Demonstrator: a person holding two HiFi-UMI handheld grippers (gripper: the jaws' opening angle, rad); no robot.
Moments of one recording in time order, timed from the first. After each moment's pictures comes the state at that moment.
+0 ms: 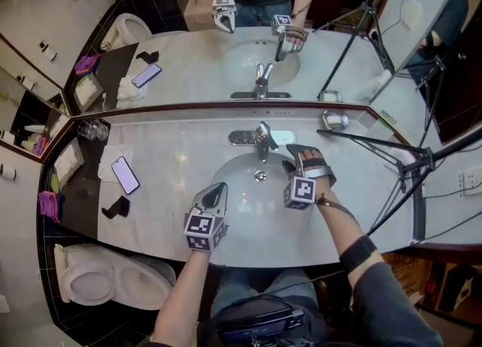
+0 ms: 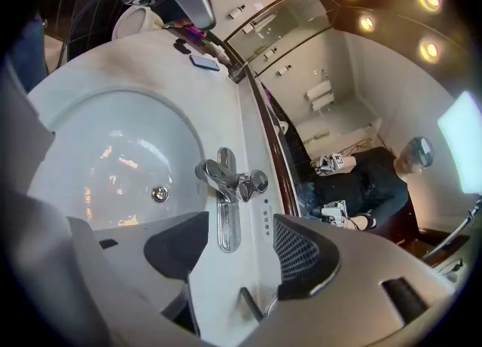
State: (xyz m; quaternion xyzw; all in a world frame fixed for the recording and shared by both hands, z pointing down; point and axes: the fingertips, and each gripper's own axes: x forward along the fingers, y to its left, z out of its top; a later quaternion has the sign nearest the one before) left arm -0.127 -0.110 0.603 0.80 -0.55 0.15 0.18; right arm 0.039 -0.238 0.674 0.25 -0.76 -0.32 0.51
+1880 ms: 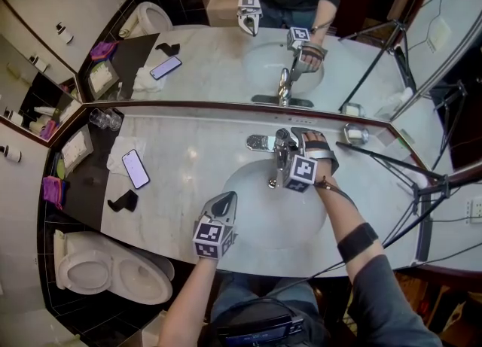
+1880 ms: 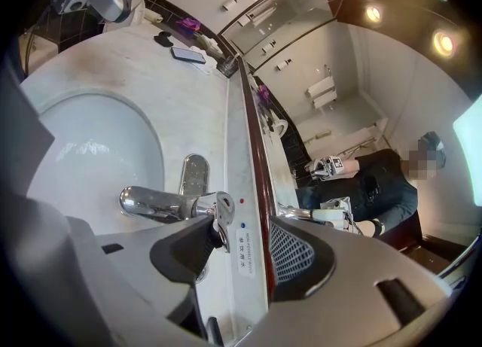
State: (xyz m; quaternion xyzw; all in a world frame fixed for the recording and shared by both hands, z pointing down) left arm -0.150 -0.102 0.627 0.78 -0.57 0.15 0.21; right arm -0.027 -0.314 0.657 0.24 -0.76 -0.30 0.53
